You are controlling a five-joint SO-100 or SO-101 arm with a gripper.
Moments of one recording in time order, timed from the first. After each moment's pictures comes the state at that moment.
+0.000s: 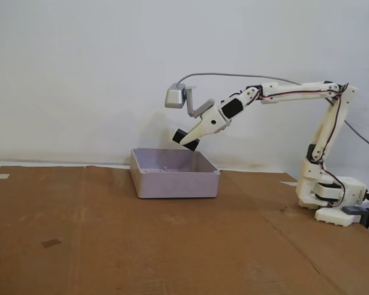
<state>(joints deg) 24.1 99.5 112.1 27.6 3.8</state>
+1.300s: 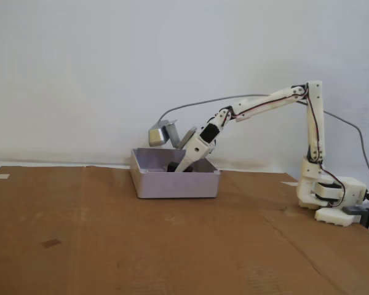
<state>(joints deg) 28.1 72.6 100.5 27.6 3.3</state>
